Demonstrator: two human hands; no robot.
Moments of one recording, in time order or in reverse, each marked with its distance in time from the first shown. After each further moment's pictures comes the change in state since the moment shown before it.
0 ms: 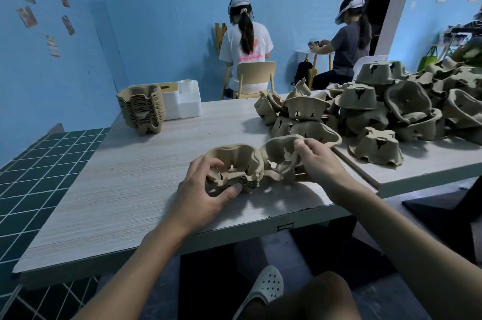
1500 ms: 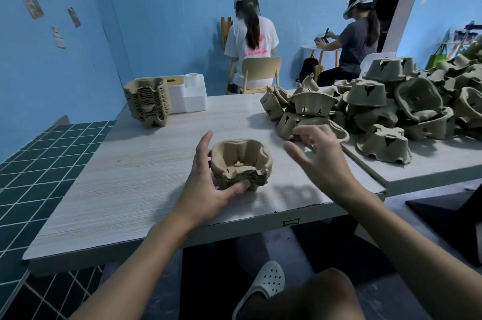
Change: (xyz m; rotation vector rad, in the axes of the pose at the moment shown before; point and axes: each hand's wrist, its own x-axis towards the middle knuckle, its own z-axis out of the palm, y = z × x) left_hand 0.000 -0.004 0.002 -0.233 -0.002 -0.020; right_hand -0.014 -0.006 0.007 -0.455 0.161 -0.398
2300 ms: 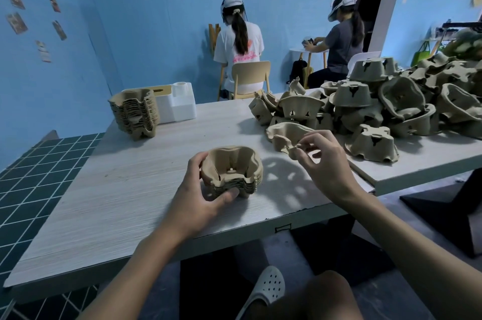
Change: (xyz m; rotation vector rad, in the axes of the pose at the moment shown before) left_hand 0.000 0.004 0.002 0.050 -0.041 -0.032; right_hand 0.006 0.041 -0.006 0.056 0.122 -0.049
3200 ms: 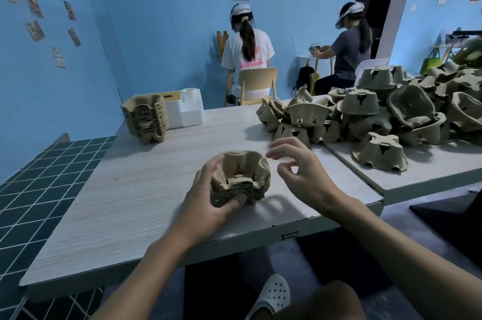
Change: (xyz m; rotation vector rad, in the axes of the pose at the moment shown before) left_hand -0.001 0.002 -0.001 0.029 -0.024 0.033; right_hand -0.005 -0.050 0.021 0.233 -0.277 -0.084
